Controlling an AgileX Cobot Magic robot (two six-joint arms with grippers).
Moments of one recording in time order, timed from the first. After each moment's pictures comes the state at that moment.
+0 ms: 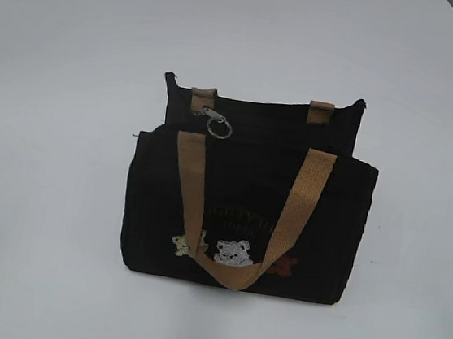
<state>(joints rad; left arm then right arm) -0.03 0.06 -0.57 -0.38 0.97 0.20 0.03 0.00 -0.50 0.16 1.08 -0.21</state>
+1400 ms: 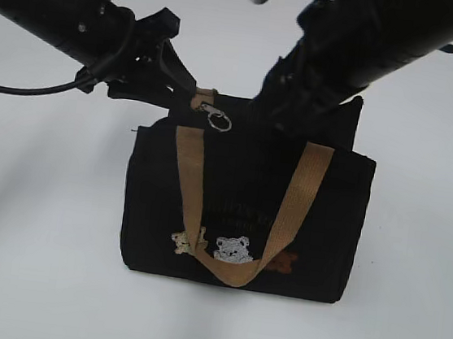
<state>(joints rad) -0.32 1.80 -1.26 -0.96 0.75 0.48 0.59 1.52 -1.23 0.24 0.72 -0.66</state>
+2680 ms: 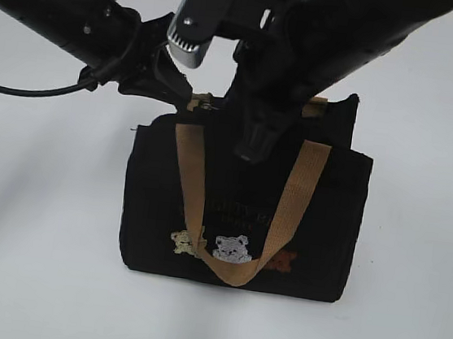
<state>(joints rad) -0.34 1.80 -1.28 -0.93 0.74 0.49 0.68 1.67 -1.28 0.09 0.63 -0.78</state>
